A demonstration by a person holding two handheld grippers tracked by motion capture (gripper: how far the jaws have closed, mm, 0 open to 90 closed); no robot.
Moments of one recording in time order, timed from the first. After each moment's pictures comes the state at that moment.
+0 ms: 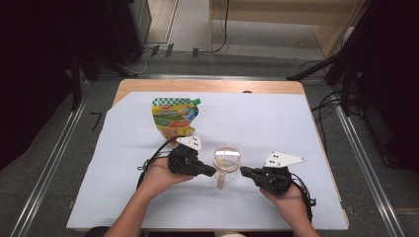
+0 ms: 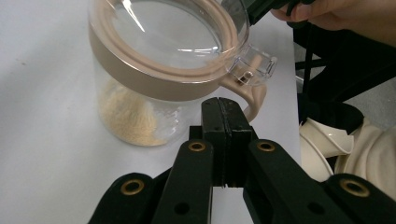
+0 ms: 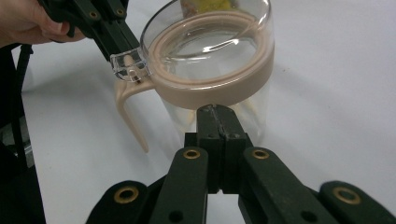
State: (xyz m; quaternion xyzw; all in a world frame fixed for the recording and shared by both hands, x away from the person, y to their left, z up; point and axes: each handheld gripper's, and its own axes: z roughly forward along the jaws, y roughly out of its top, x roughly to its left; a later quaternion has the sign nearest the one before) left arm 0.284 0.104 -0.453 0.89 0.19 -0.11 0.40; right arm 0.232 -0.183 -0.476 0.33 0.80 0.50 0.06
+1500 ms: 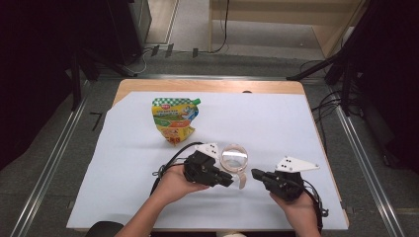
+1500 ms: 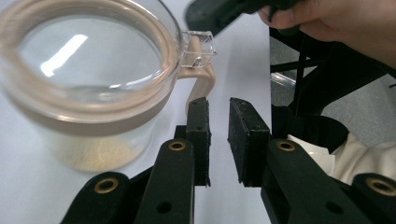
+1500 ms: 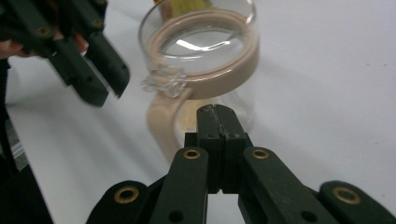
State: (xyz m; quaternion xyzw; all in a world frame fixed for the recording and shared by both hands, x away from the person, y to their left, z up) left arm 0.265 0.069 -0.443 0.89 0.17 -0.12 0.40; right arm 0.212 -0.203 -0.466 0.38 0.79 0.48 0.09
